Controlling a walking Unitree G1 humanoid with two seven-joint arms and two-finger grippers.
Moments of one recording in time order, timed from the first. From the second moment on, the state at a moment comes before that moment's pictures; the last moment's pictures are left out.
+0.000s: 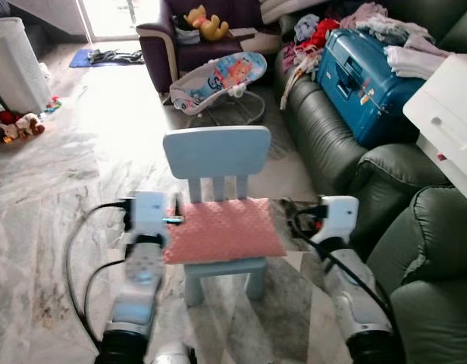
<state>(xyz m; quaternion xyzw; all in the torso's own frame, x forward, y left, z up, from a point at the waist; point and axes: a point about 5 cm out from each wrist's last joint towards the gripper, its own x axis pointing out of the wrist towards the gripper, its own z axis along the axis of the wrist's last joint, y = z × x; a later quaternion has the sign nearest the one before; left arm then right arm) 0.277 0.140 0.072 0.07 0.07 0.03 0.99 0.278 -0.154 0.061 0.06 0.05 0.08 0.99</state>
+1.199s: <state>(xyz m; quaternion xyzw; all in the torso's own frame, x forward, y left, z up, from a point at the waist) 0.277 0.145 0.073 0.06 0.07 0.04 0.99 0.278 -0.150 0.062 0.05 0.05 0.09 0.99</state>
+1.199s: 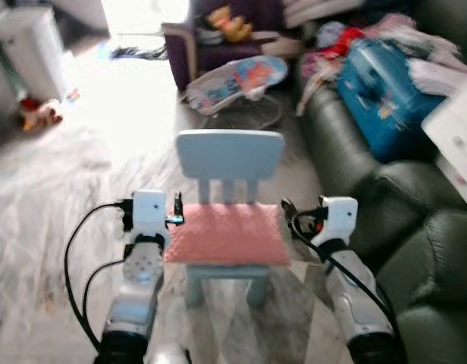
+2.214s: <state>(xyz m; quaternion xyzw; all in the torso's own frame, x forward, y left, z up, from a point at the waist) 0.279 0.147 0.073 0.06 0.07 0.06 0.99 0.276 -0.156 0.061 0.05 0.05 0.09 0.99</state>
